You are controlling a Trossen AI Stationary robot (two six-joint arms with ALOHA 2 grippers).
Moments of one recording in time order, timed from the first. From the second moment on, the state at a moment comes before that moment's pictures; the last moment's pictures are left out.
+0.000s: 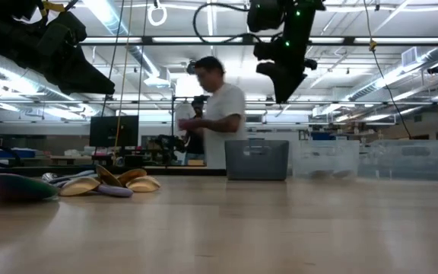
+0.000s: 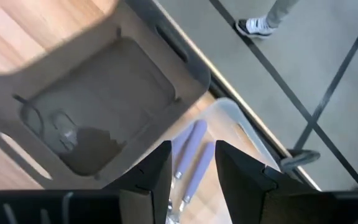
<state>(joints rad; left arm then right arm) -0.02 0.44 0.27 -0.18 -0.43 -0.20 -0.34 1.67 1.51 -1.04 0.53 0.32</state>
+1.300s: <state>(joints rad) -0.02 0.44 0.27 -0.18 -0.43 -0.20 -0.16 1.73 1.68 -0.72 0.34 0.31</state>
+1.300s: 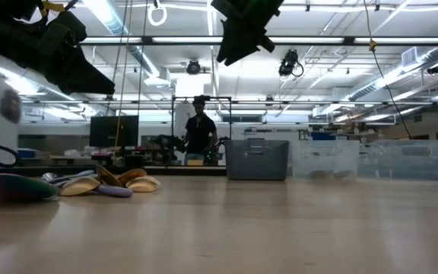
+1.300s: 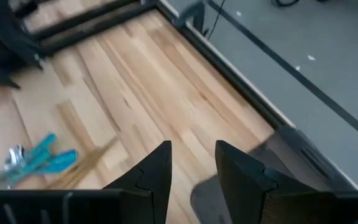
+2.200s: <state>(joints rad) -0.02 0.45 0.27 -0.17 -0.43 -0.20 -0.02 1.78 1.68 -0.44 0.26 0.28</state>
